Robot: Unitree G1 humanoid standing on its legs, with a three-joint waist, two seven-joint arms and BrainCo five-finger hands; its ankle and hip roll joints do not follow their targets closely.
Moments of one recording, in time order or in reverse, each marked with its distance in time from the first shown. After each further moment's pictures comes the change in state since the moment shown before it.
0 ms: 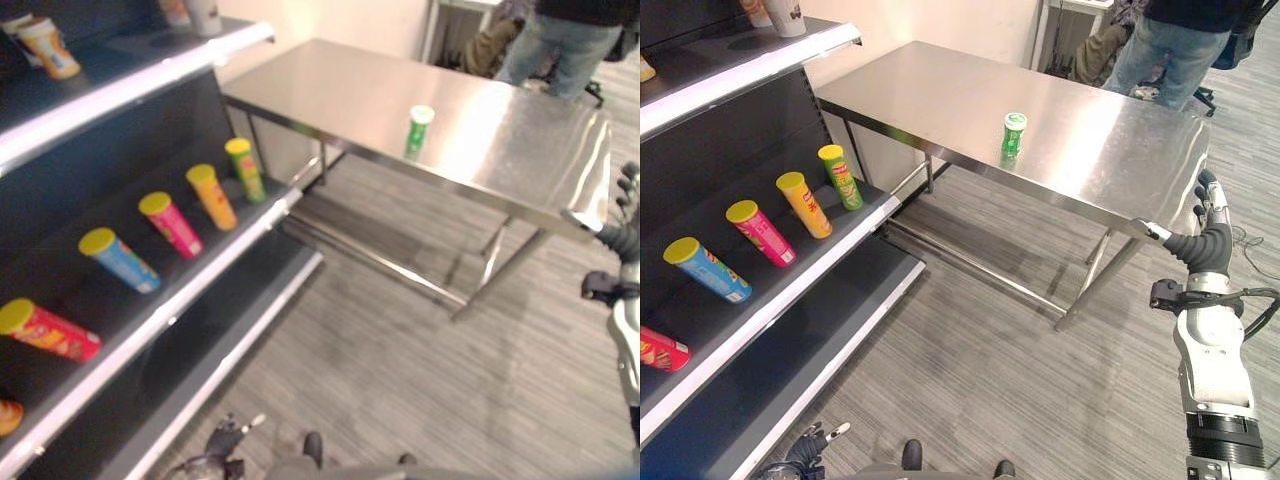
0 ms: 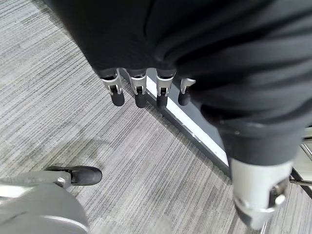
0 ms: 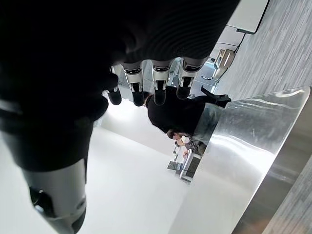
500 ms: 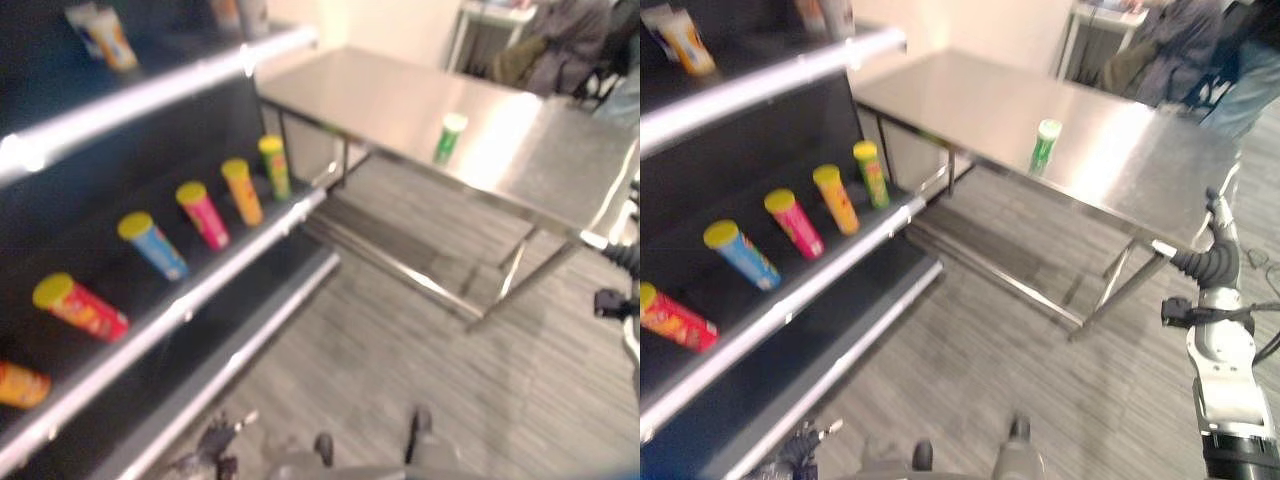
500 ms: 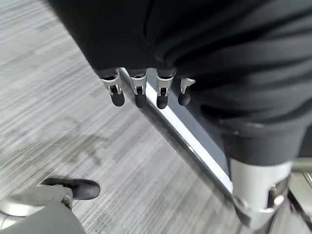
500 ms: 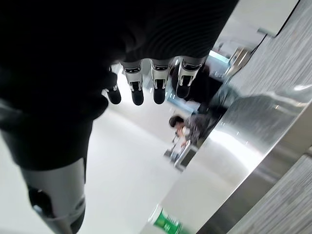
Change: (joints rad) left arm -0.028 0.069 0.003 -0.071 -0.021 -0.002 -0.002; right arm 0.097 -0.036 -0.036 -0.035 -0.041 0.003 -0.031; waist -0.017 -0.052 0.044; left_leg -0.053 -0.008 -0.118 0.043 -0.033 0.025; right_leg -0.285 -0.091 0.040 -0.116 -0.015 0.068
